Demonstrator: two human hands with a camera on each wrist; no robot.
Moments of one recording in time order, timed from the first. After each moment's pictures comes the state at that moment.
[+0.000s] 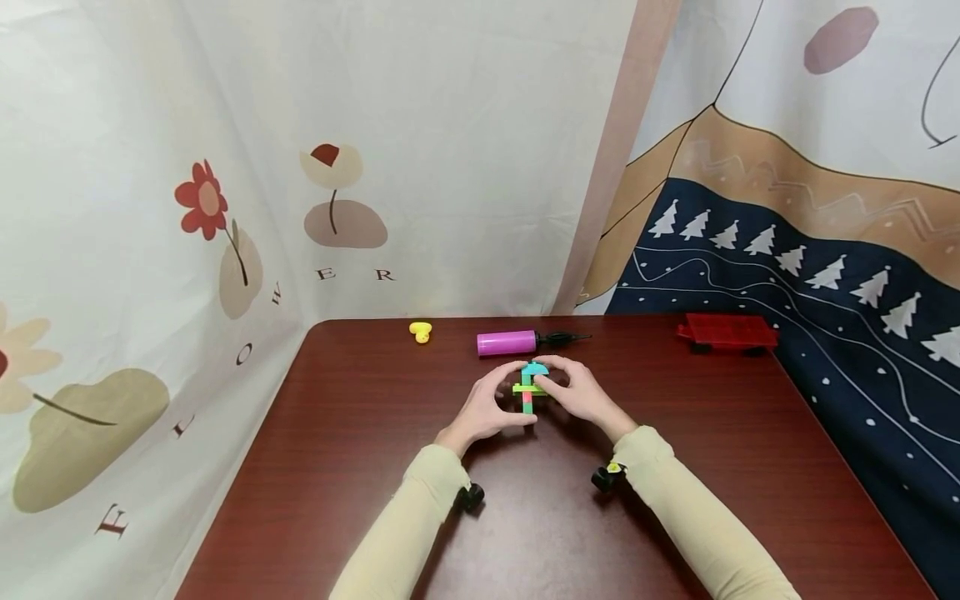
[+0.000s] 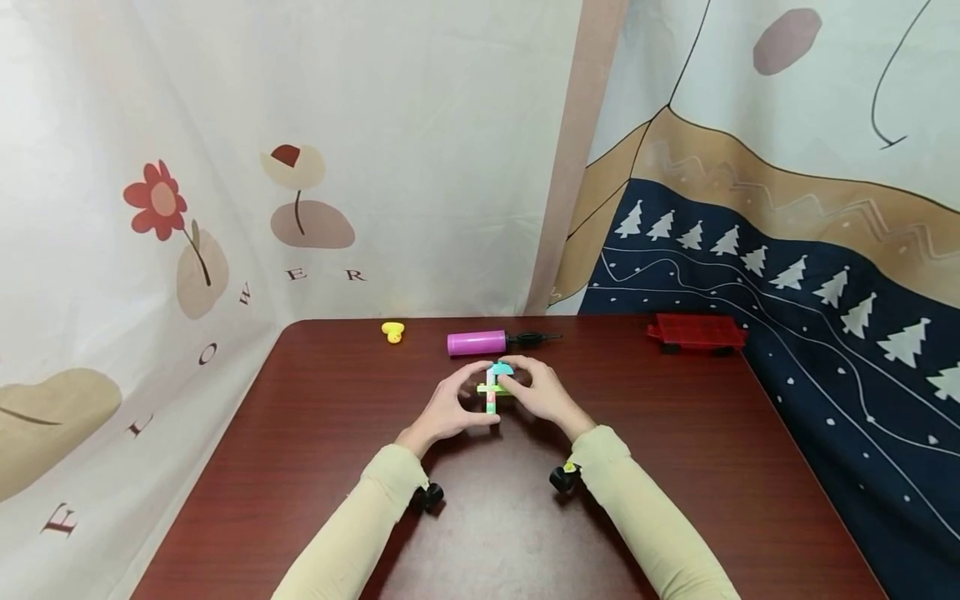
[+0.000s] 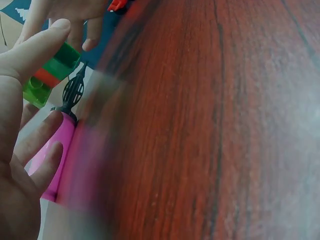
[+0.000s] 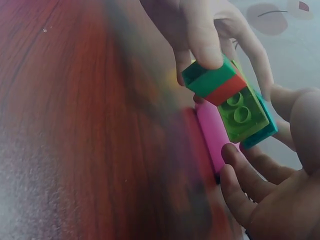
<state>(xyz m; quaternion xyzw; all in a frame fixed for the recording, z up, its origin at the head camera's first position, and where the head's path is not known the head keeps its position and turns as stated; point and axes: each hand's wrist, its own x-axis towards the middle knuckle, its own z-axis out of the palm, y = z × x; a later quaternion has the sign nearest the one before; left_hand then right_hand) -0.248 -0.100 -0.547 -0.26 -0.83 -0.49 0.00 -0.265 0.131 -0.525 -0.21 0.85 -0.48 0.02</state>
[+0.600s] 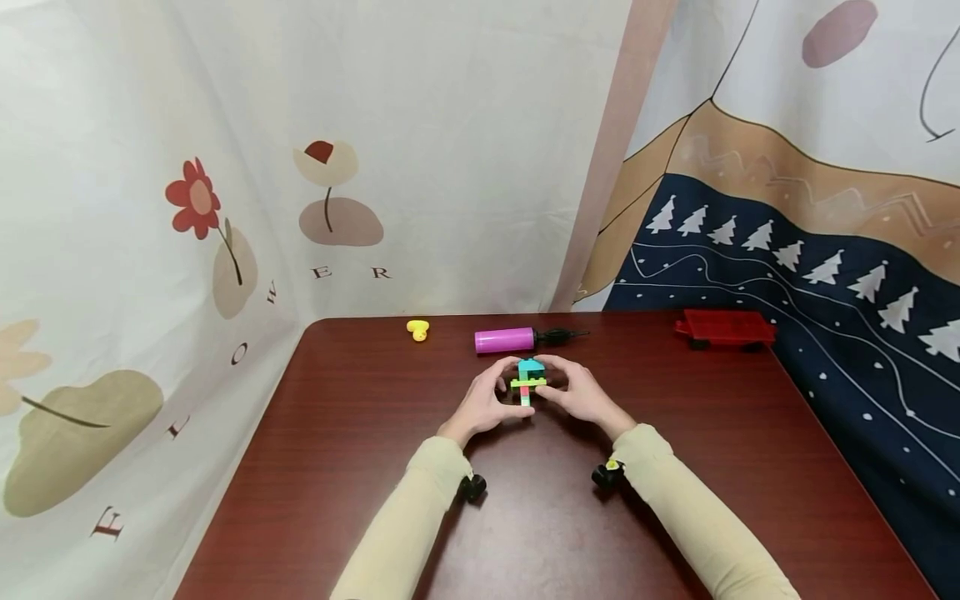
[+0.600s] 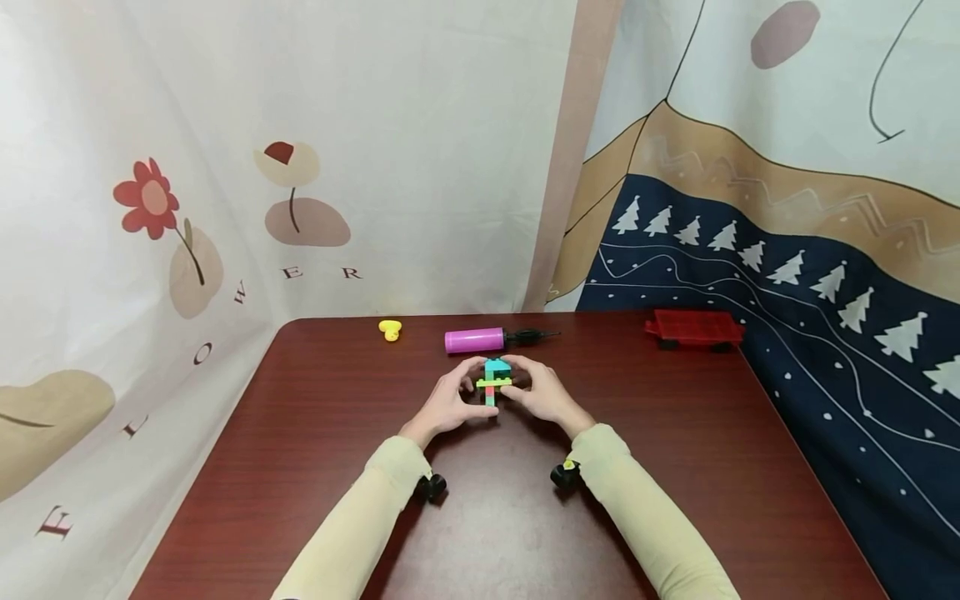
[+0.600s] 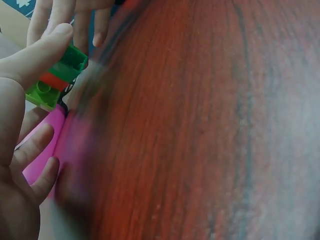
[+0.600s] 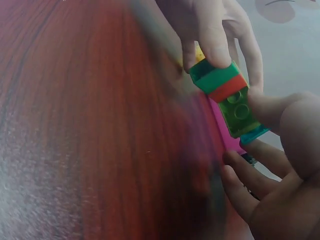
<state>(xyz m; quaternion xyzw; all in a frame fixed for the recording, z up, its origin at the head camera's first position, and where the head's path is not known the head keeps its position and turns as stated) -0.261 -0.098 -0.556 -0.23 -0.86 -0.46 -0.01 -0.271 0.139 -0.542 -0.24 0.84 -0.48 0.03</state>
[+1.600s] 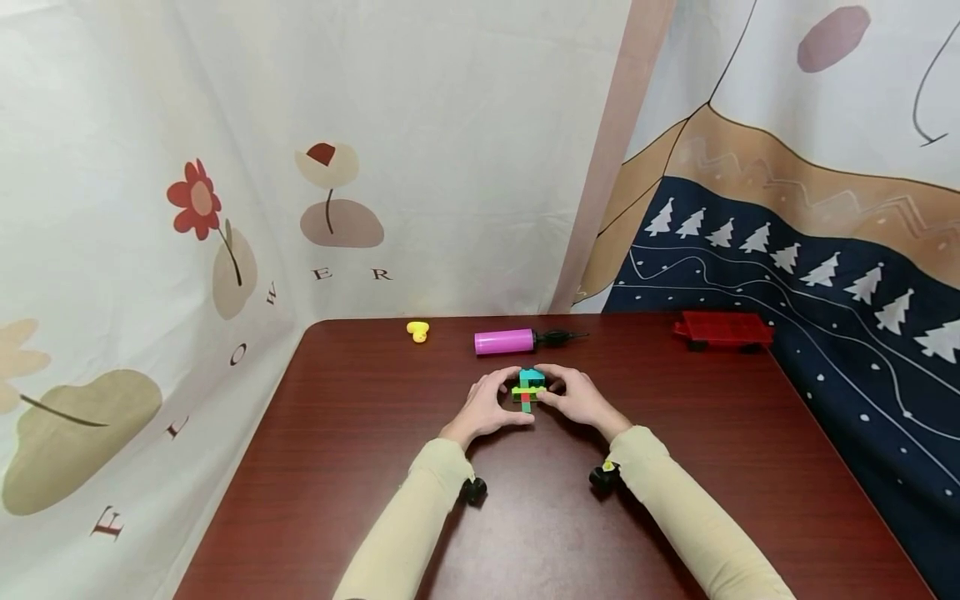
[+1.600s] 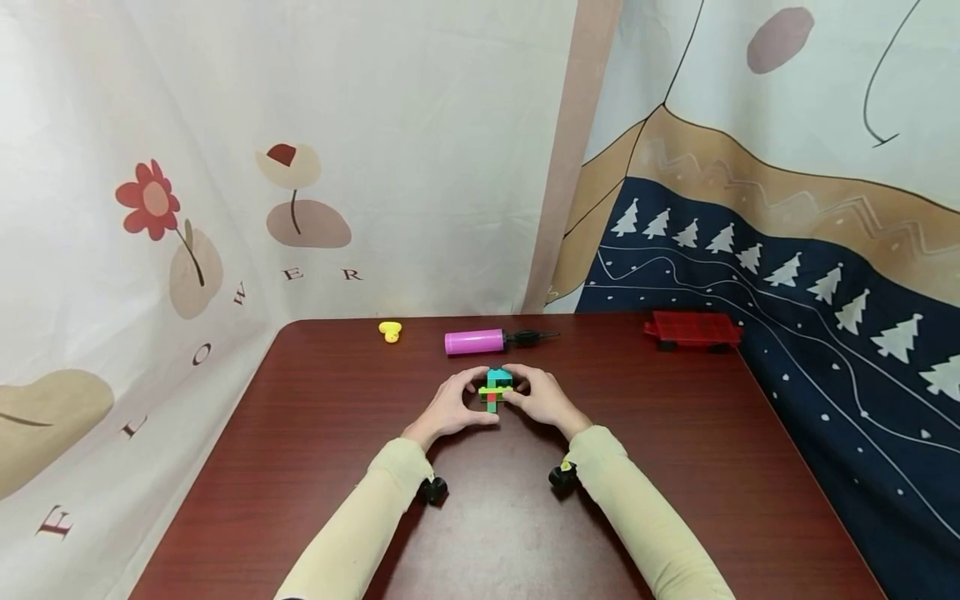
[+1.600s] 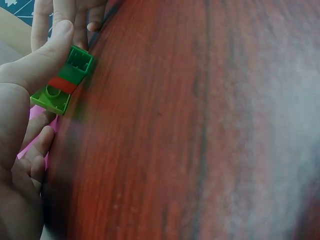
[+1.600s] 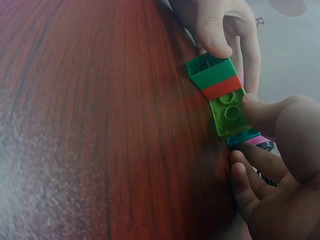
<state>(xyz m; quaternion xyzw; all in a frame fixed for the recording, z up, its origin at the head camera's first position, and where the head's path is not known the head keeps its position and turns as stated) -0.259 -0.097 -0.562 -0.20 -0.89 -0.40 -0.04 -0.271 0.137 -0.548 -0.21 0.89 -0.41 0.05</state>
